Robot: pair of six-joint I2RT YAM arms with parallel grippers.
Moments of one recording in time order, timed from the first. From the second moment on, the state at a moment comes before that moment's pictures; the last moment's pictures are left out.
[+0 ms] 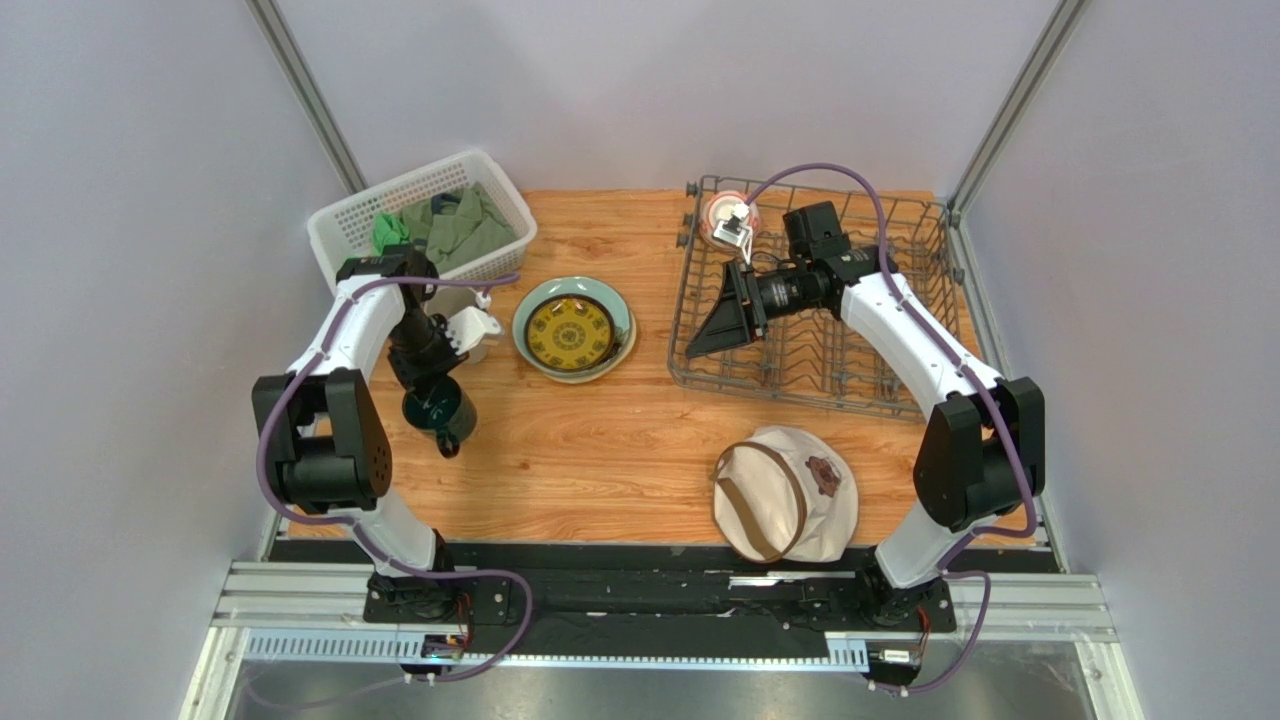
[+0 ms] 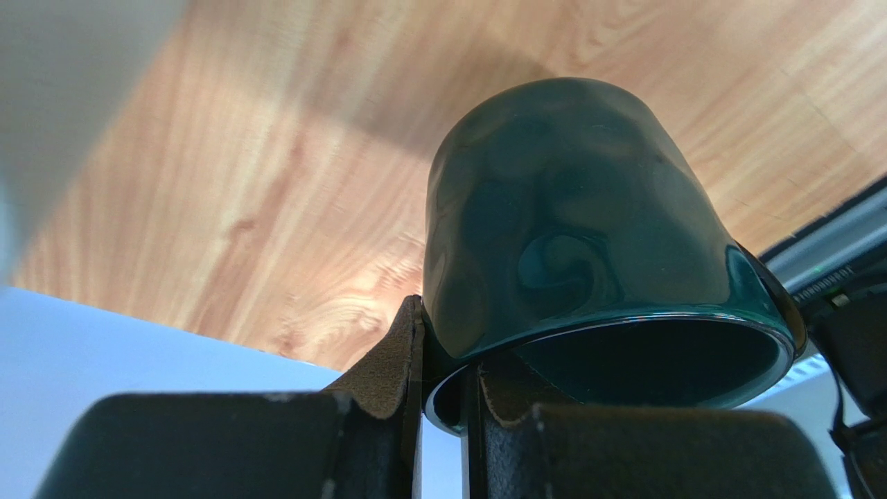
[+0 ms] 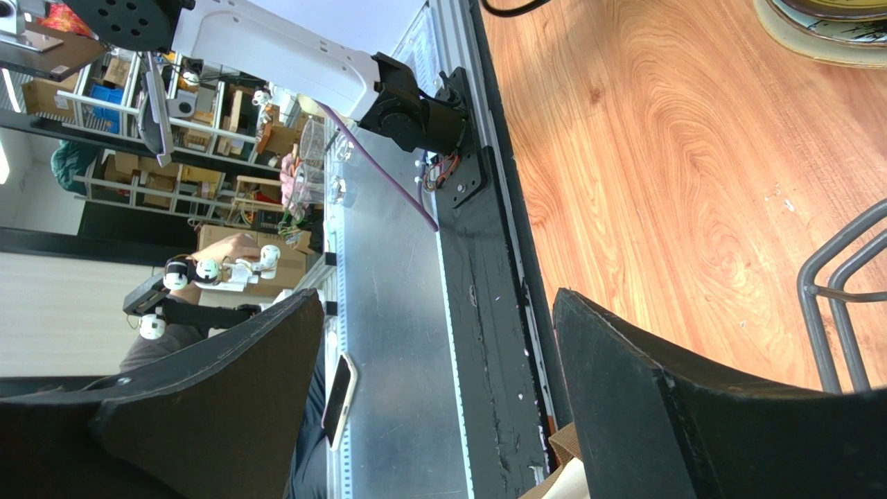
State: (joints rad) left arm 0.08 1.64 1.29 -1.20 0.09 1.10; right arm 0.31 1.65 1.42 -0.72 -1.29 0.06
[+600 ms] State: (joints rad) left arm 0.09 1.76 1.34 -1.10 0.07 1.06; right arm 0.31 1.64 1.42 -0.72 -1.28 0.06
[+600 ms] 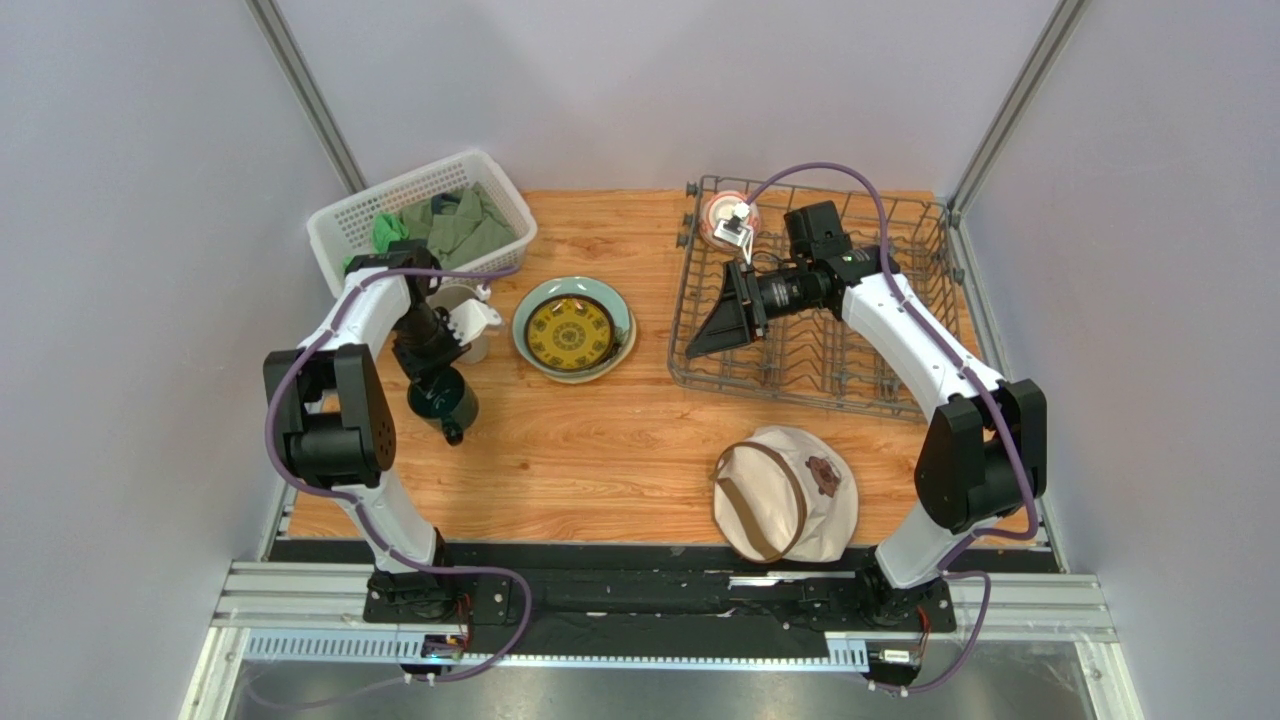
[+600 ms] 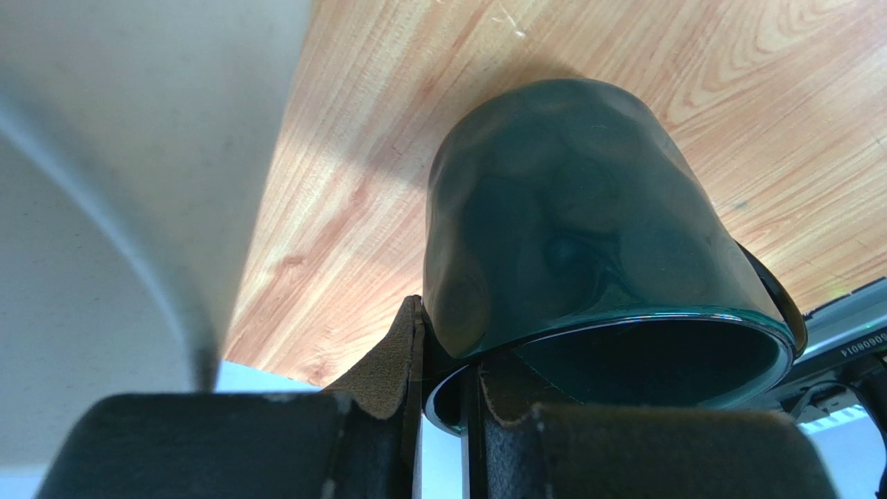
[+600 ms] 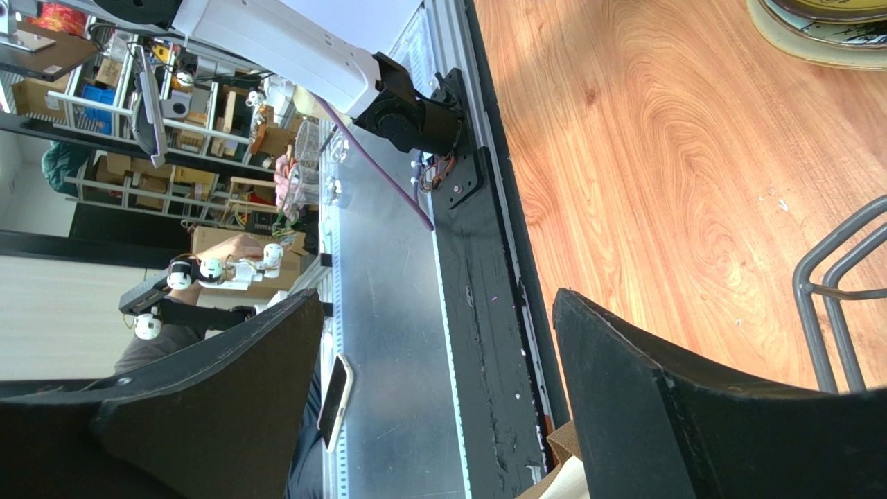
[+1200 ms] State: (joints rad) left arm 0.09 1.76 1.34 -1.07 0.06 1.04; right arm 0.31 1.64 1.42 -0.73 -1.28 0.03
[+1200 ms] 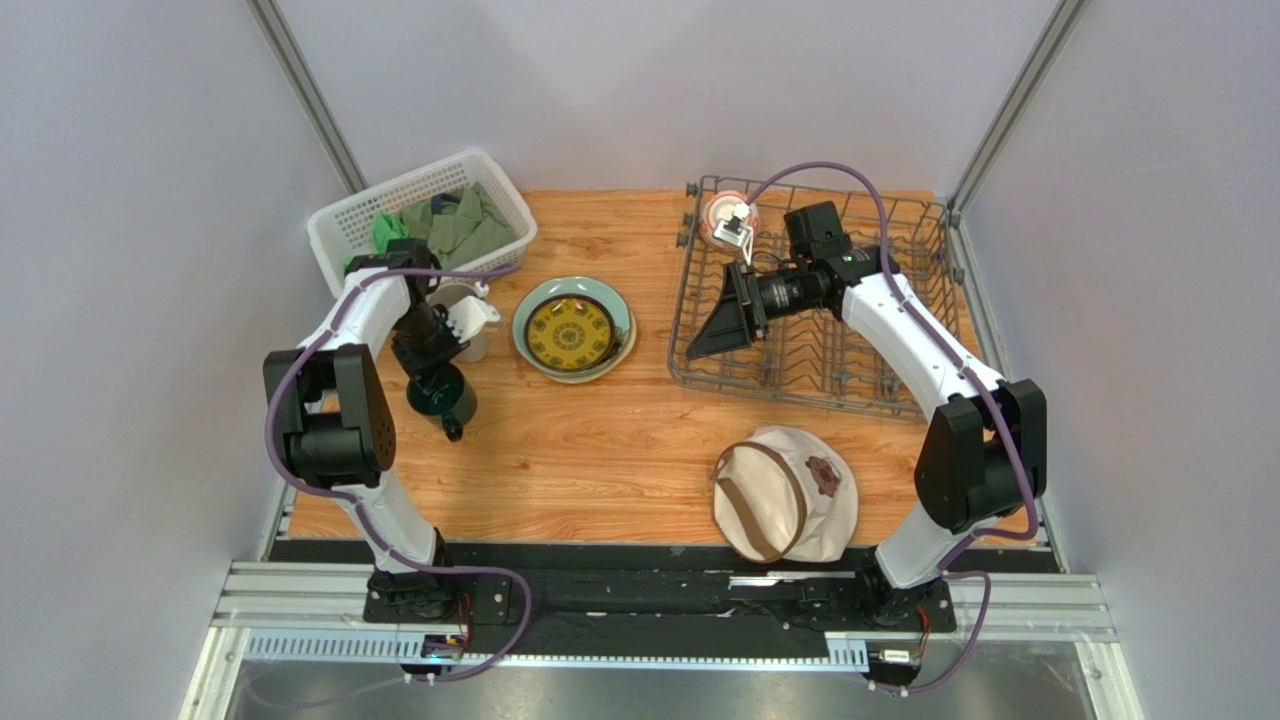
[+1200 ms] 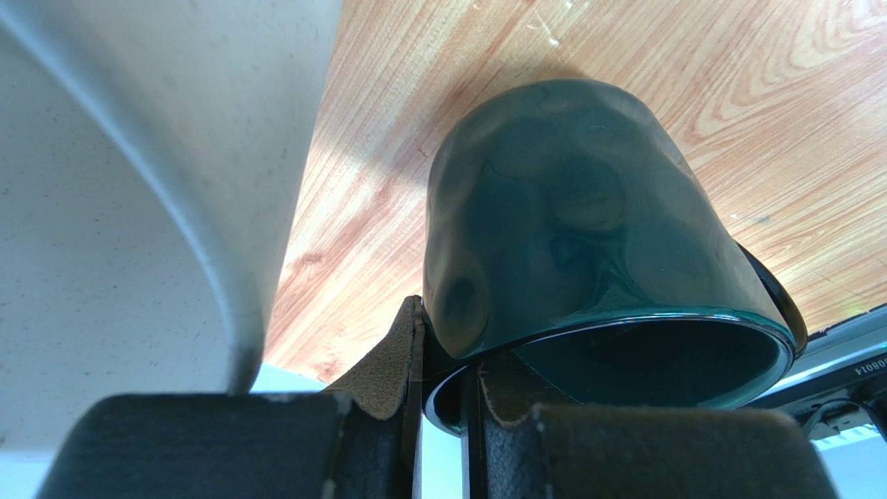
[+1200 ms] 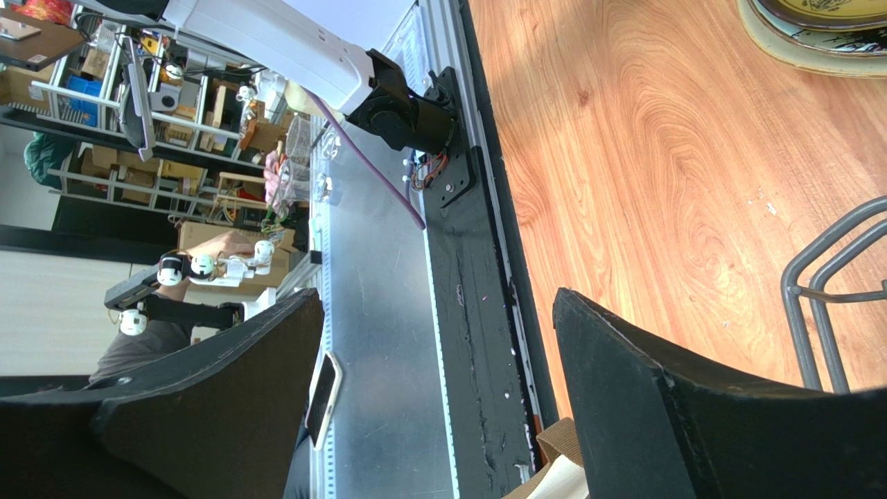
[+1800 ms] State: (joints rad) left arm 0.09 1.76 1.32 -1.05 0.05 1.03; right arm 0.31 1.64 1.42 -0.74 -1.27 0.02
